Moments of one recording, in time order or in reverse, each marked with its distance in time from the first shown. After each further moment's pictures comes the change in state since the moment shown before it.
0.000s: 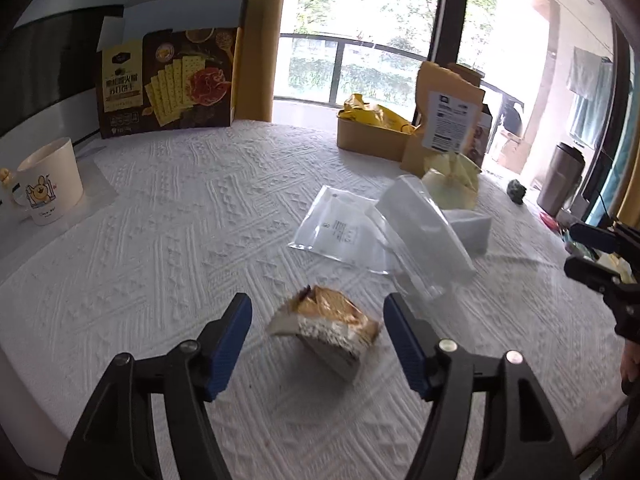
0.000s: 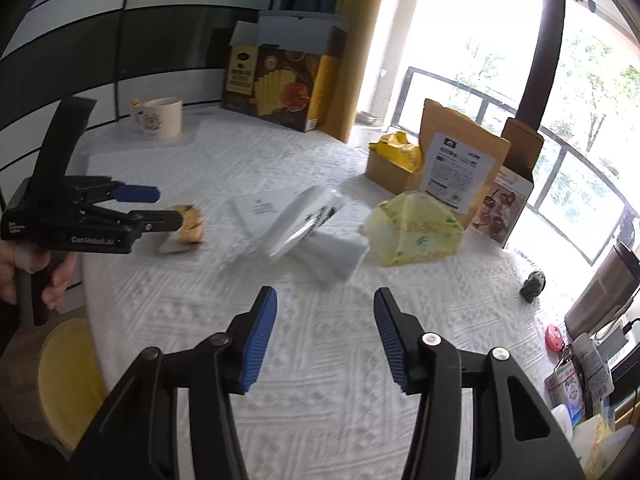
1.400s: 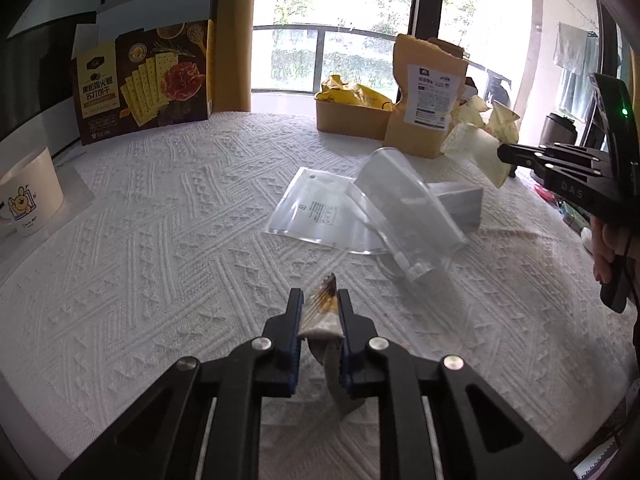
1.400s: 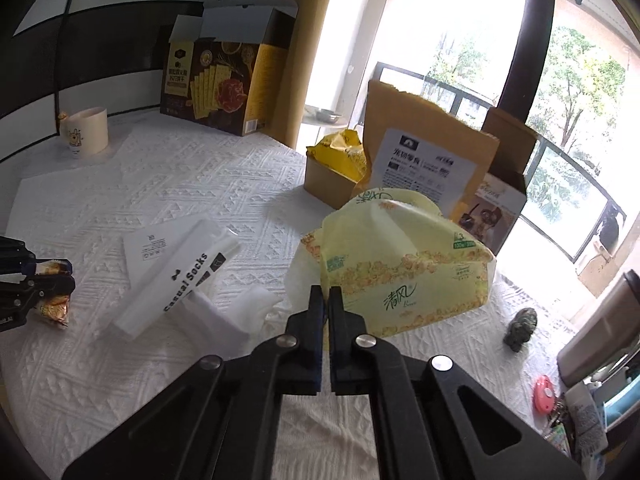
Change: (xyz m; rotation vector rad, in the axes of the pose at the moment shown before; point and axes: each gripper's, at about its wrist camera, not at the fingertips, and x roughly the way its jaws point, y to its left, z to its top) left arm 0.005 -0.017 -0.011 0.082 0.027 -0.015; right arm 0.077 -0.057 0.038 0.010 -0.002 -0.096
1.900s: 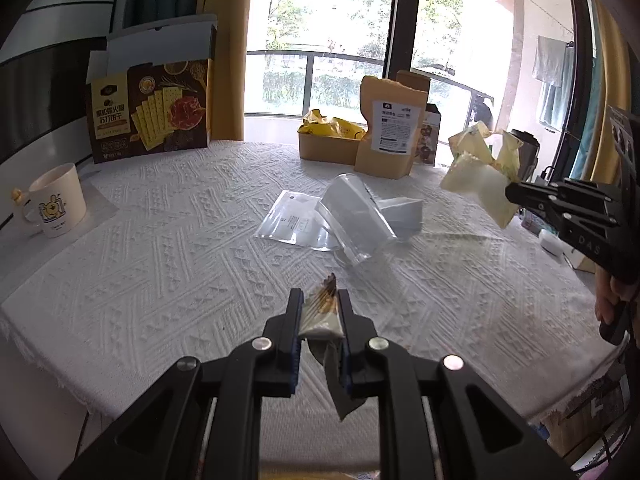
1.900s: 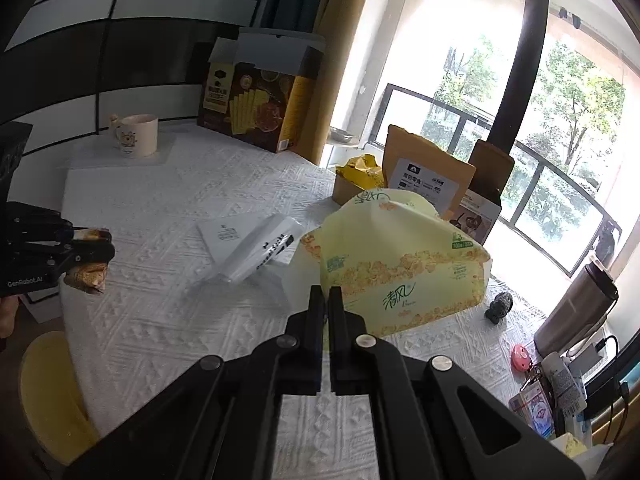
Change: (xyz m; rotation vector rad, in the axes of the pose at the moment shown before) left arm -0.081 -0.019 -0.021 0.013 -0.085 -0.031; right arm -0.123 0.049 -0.034 -0.037 -0.062 0.031
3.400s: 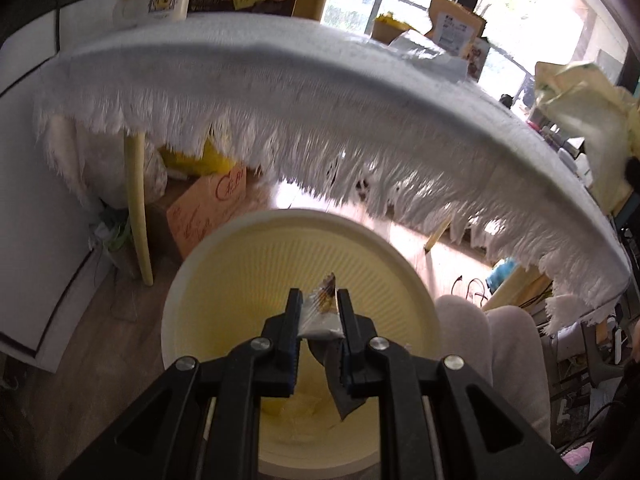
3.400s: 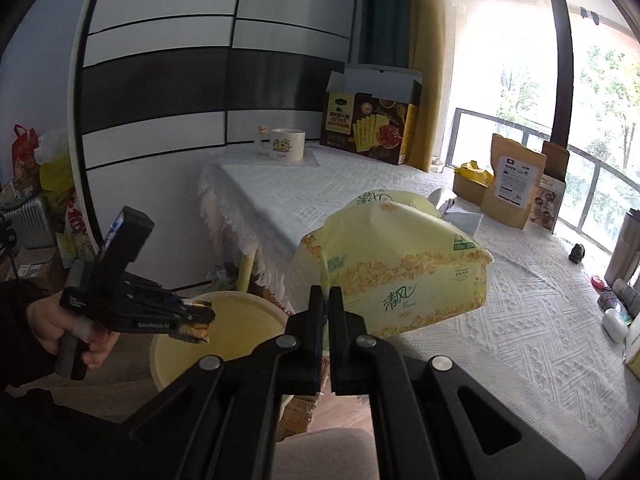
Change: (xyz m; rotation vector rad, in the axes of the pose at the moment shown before) left arm -0.060 0.032 -0.215 -0.248 0.266 0.064; right arm -0.156 0.152 -0.119 0.011 -0.122 0.299
